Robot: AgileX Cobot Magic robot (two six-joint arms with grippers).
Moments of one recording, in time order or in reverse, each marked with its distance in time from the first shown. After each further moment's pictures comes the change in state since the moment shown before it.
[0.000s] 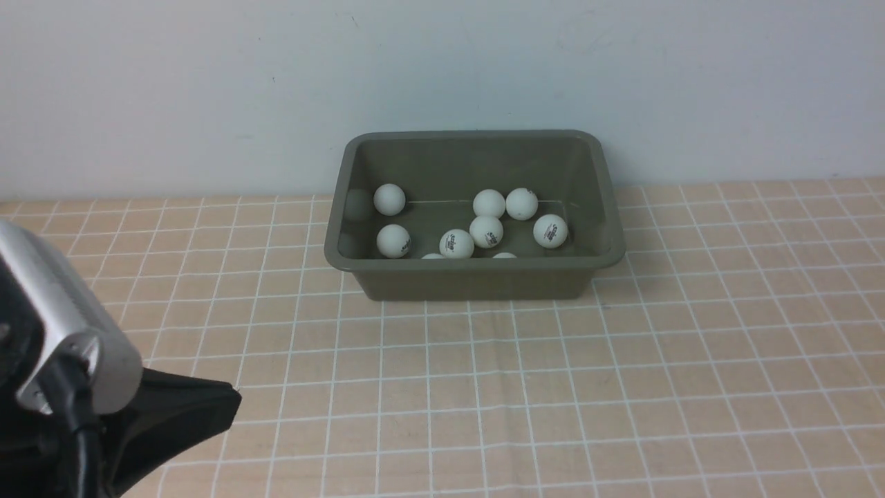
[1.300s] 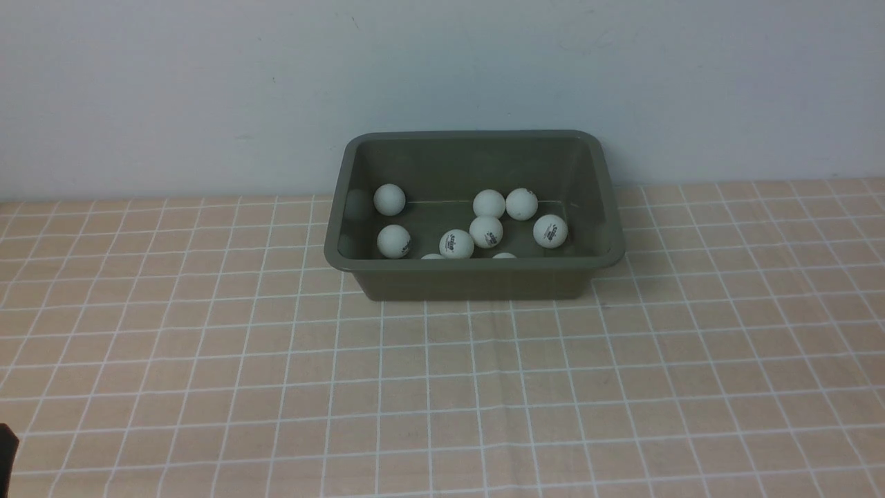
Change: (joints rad) right arm 0.000 -0.001 0.000 -0.007 0.014 0.003; left arm 0.295 -0.712 0.779 -0.040 -0.846 -0.072
